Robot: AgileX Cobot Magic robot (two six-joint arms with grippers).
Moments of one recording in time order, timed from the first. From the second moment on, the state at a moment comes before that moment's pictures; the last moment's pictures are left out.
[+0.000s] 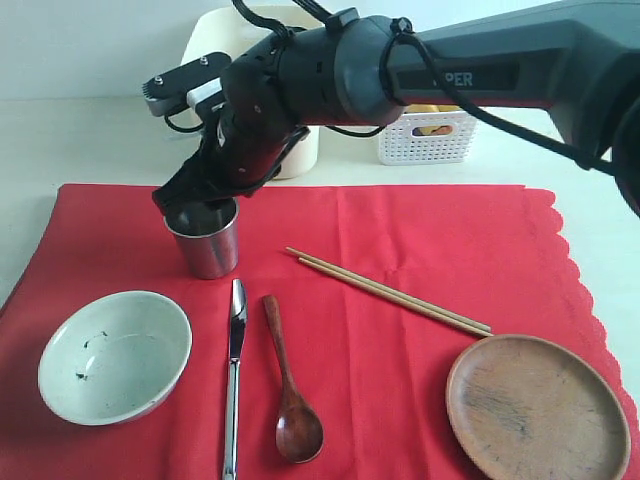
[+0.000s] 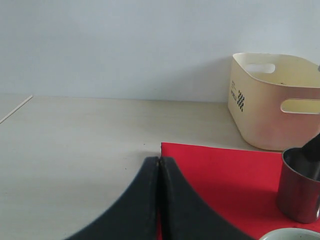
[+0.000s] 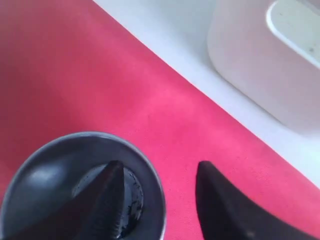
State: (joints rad) left arm 0.02 0.01 0.00 -0.01 0.19 -0.01; right arm 0.80 2.20 -1.67 -0.16 0.55 0.22
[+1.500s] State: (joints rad) left arm 0.02 0.01 0.00 -0.01 0.19 -0.01; right arm 0.80 2.23 -1.68 -0.11 0.62 0.18
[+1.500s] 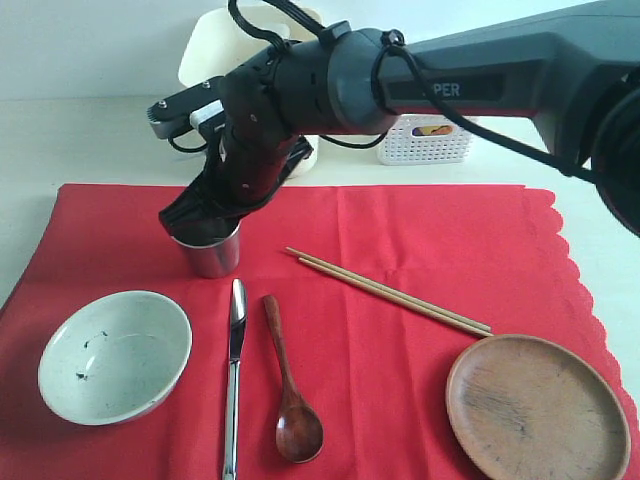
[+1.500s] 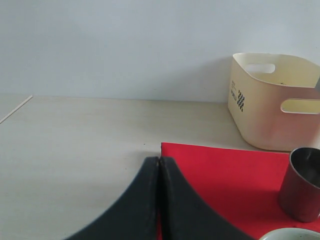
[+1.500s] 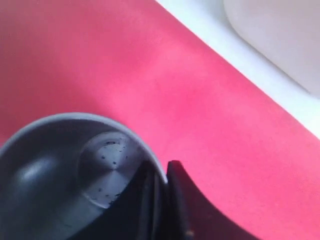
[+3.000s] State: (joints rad) left arm 0.02 0.01 0.00 -0.01 0.19 -0.01; right arm 0.54 2.05 -1.68 -0.28 0.23 0.38
